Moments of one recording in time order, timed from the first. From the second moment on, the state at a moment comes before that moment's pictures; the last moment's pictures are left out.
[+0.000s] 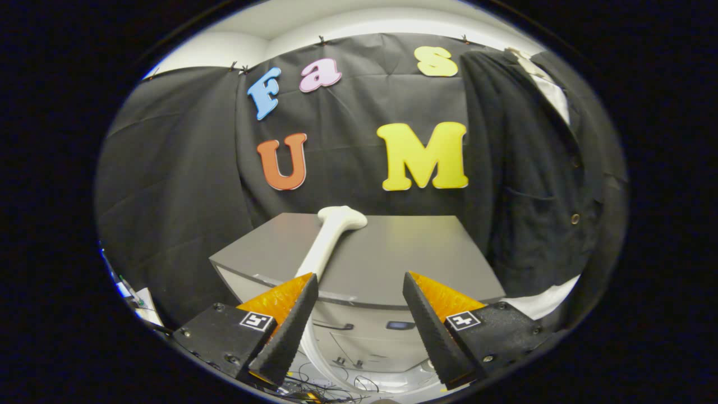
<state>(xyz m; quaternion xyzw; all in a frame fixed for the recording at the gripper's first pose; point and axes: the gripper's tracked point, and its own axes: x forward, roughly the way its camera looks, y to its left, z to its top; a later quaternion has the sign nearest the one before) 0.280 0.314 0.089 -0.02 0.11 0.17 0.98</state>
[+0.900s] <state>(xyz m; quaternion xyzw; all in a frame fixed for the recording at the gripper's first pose) 0.365 0.395 0.052 -0.02 0.19 0.13 0.97</state>
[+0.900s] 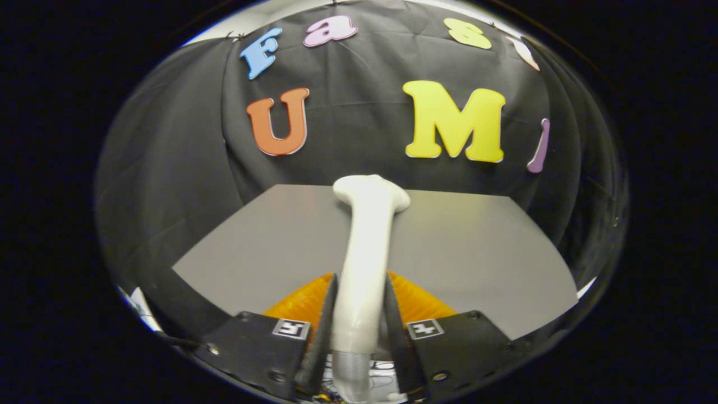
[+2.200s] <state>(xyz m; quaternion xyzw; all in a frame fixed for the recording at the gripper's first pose) 0.166 0.072 0.294 0.04 -0.07 0.01 1.00</state>
